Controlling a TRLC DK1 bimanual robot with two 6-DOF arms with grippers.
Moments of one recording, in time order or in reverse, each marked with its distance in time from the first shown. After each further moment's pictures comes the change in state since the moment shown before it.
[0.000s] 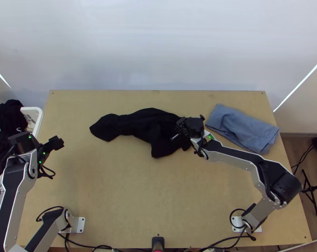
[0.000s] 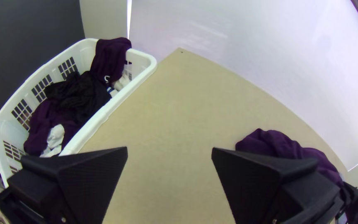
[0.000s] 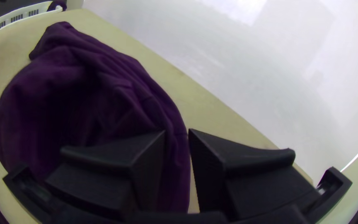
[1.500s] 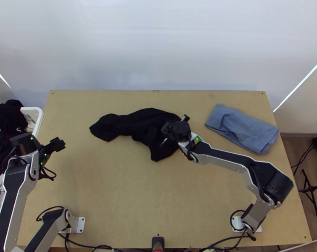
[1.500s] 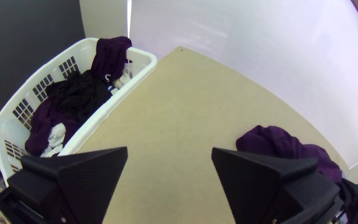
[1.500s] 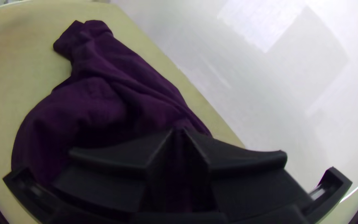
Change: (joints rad) left arm -0.020 -0.019 -0.013 -0.014 -0.021 -0.005; right arm 0.127 0.049 0.092 -0.022 0.032 -0.169
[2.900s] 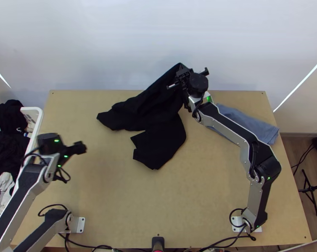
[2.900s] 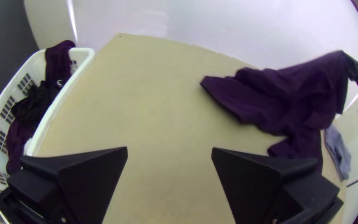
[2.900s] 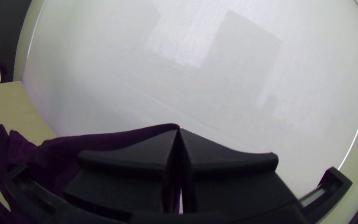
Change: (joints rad) left arm -0.321 0.025 -0.031 0.014 -0.006 -0.027; right arm -0.237 0.195 0.594 0.051 0.060 0.050
